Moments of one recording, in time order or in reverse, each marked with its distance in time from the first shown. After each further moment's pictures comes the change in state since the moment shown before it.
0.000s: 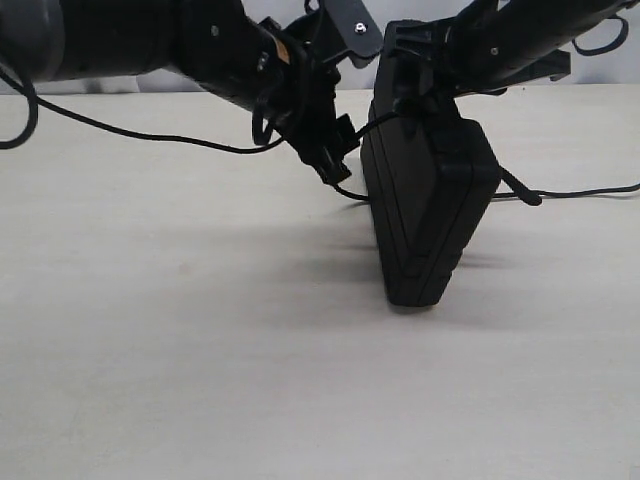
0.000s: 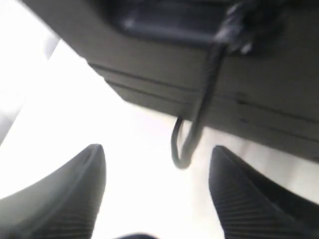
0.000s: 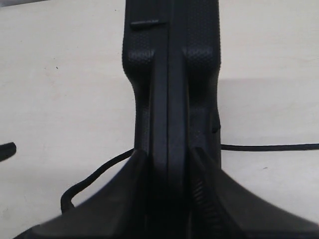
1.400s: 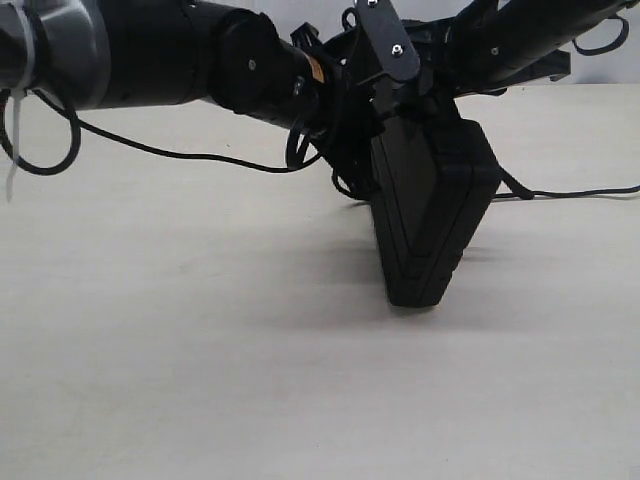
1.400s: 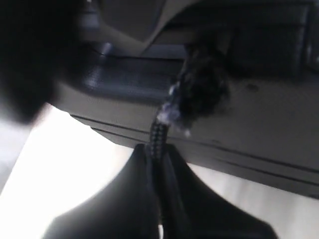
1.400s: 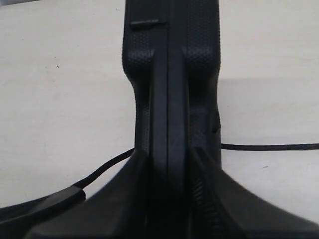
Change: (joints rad) left arm -0.071 0.042 0.002 -0.013 -0.128 0.067; right arm 0.000 -0.003 0.000 0.004 0.005 -0.006
